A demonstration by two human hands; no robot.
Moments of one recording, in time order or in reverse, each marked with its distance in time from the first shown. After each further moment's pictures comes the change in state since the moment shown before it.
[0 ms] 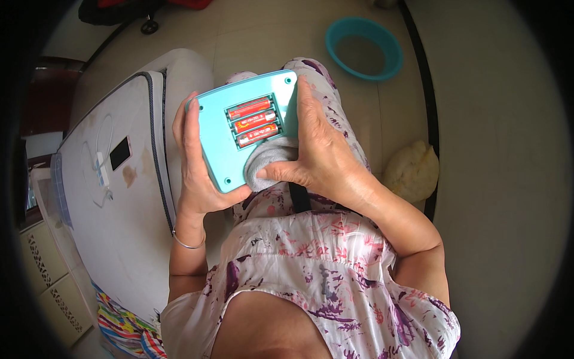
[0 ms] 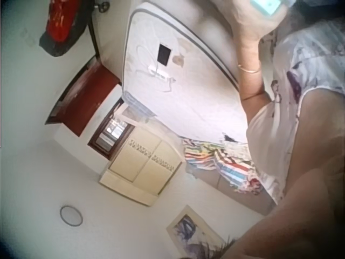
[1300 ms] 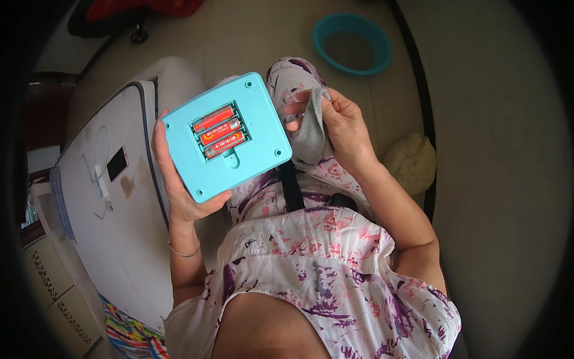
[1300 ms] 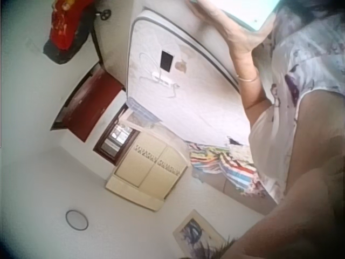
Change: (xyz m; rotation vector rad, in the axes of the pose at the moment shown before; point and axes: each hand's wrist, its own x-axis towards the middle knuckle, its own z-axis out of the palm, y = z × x) left_hand -0.019 -0.019 -0.006 -0.128 0.056 -0.046; right_hand 0.002 0.053 -0.011 1.029 0.202 0.240
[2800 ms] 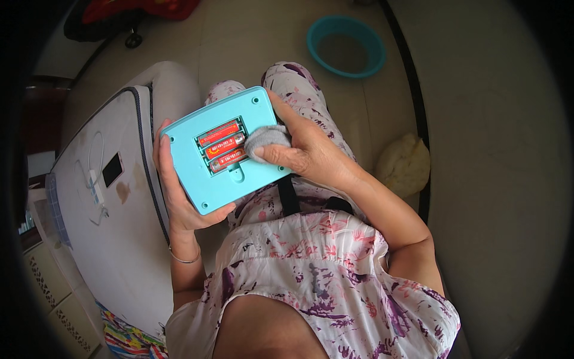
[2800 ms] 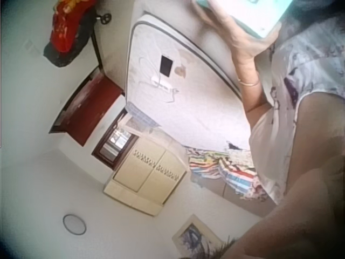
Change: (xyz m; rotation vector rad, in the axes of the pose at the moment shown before) left_hand -0.002 0.008 -0.001 0.082 -0.035 0.086; right_hand -0.009 -0.013 0.040 -0.608 -0.263 -0.107
